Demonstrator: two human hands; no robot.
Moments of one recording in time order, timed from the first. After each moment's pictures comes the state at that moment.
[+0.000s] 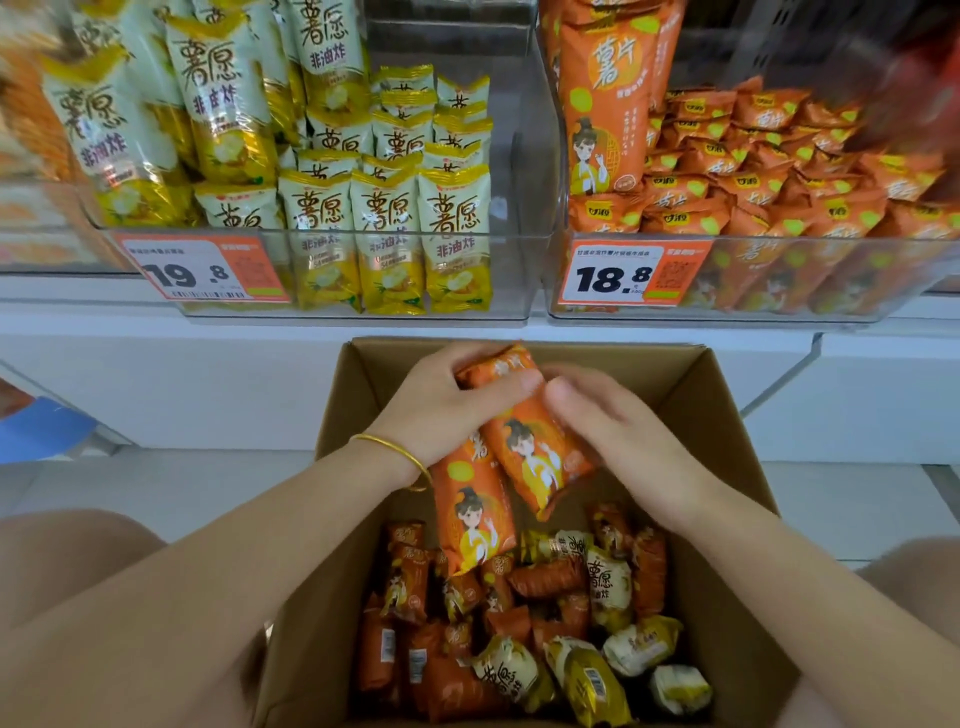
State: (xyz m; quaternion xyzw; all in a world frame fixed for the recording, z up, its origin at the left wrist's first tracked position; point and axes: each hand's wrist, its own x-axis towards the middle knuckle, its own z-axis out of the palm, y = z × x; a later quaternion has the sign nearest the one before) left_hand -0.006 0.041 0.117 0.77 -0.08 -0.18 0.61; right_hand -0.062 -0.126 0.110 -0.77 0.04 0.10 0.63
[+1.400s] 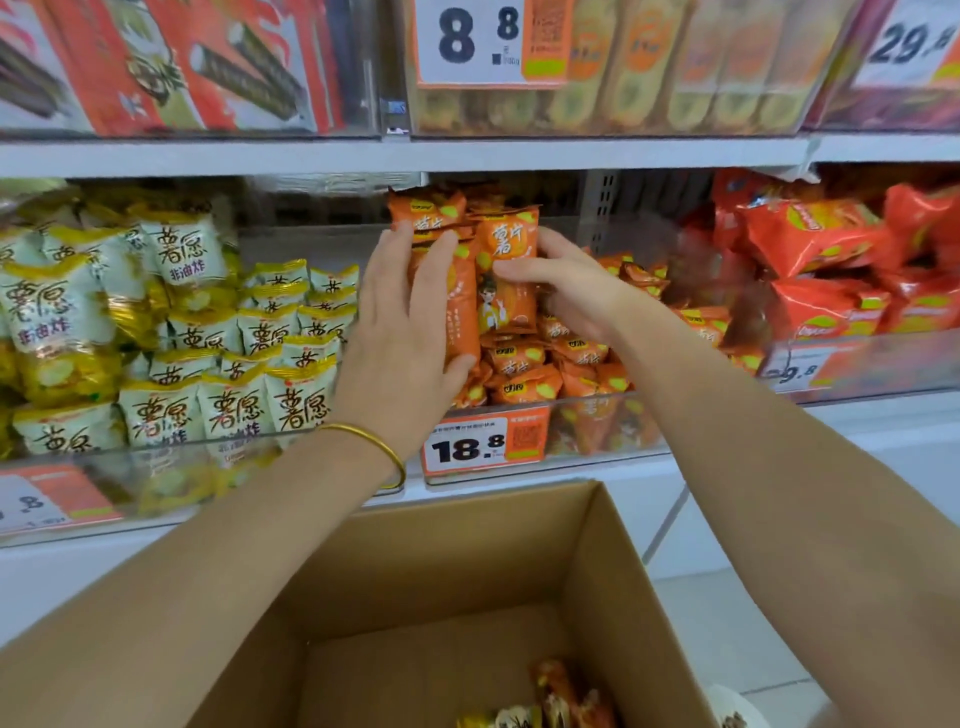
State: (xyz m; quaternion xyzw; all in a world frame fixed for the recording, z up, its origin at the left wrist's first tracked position) left_hand 0.080 -0.065 0.204 0.89 -0.29 0.28 0.23; right_hand 0.127 -0.265 0.222 -0.75 -0.02 -0.04 0.66
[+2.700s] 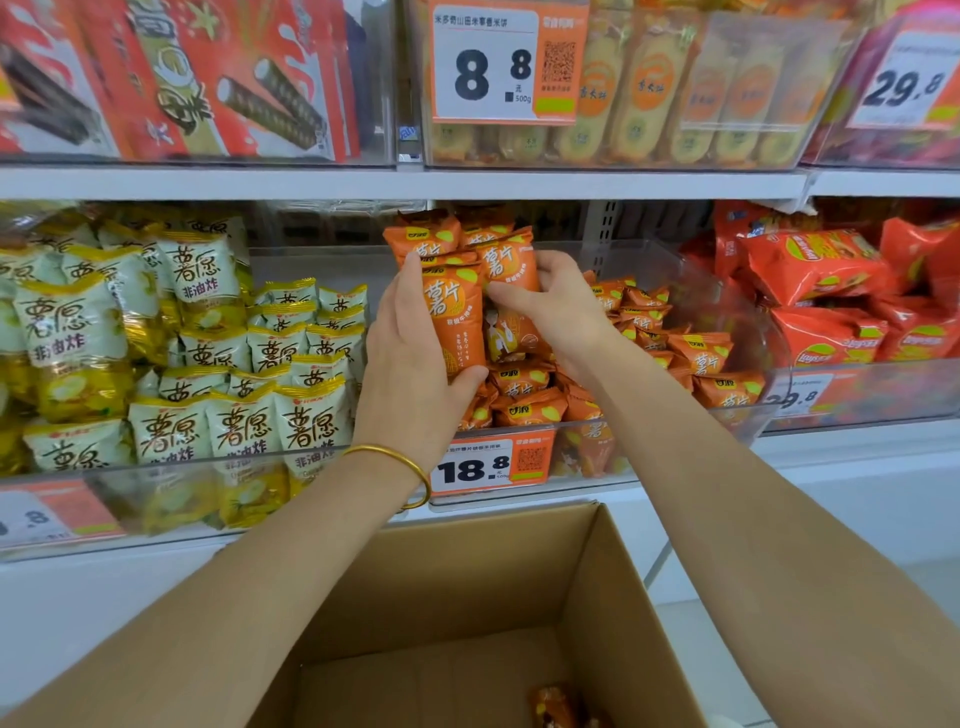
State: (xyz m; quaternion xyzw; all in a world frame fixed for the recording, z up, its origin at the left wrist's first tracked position) left_hand 0.084 -0.073 0.200 0.87 -0.22 0.22 0.39; right_hand 0.120 -0.233 0.220 -0.77 0.06 -0.18 0.61
